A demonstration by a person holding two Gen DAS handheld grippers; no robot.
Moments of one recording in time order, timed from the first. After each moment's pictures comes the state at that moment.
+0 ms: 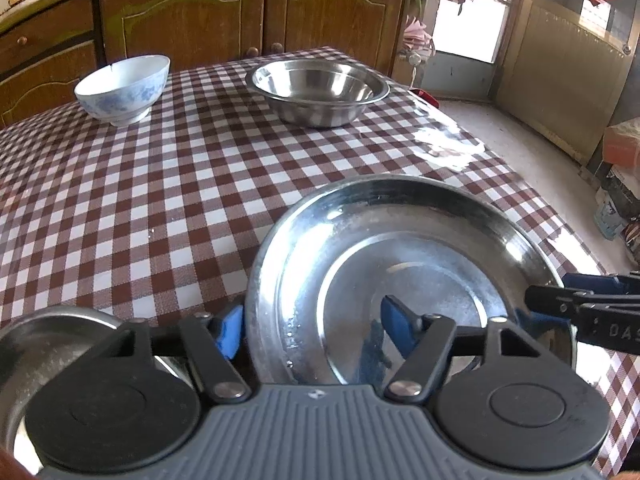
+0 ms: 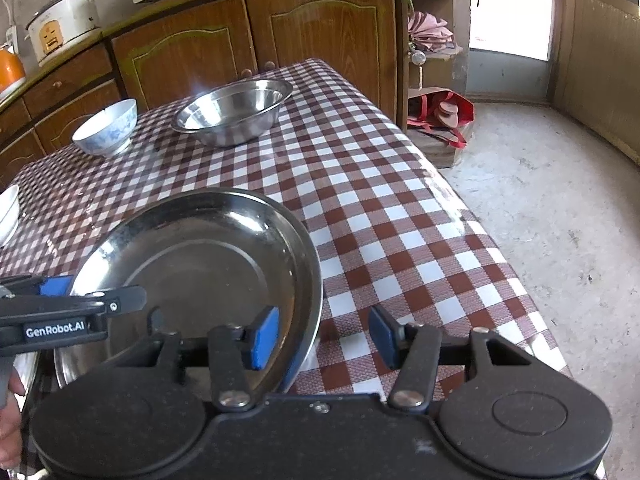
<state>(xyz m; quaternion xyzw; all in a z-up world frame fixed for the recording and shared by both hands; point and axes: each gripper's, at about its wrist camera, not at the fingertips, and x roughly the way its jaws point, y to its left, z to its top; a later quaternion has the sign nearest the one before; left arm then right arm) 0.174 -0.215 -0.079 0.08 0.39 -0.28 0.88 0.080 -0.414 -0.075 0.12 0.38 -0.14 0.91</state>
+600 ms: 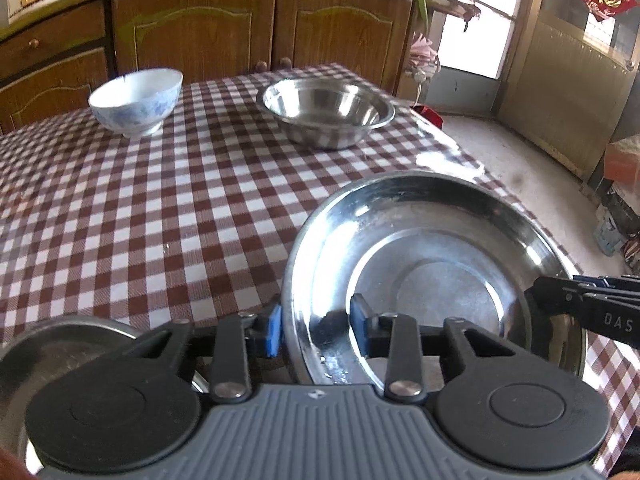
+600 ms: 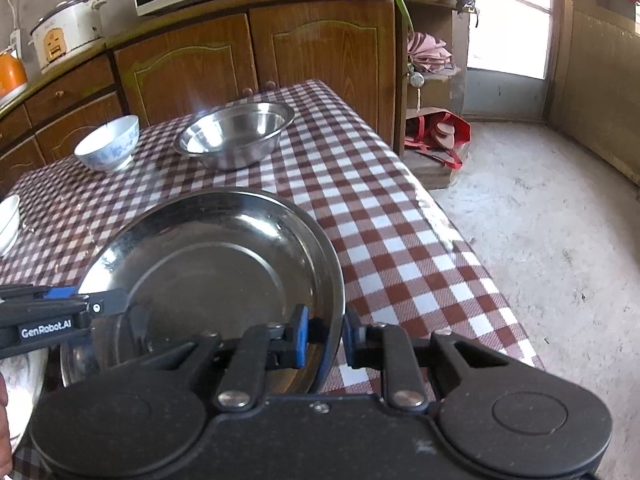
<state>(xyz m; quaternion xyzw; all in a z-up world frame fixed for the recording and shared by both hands) 0.172 -0.208 -0.063 0.07 0.37 -0.27 0.88 0.079 -0.412 -0.057 0.11 0.35 -0.15 0.92</state>
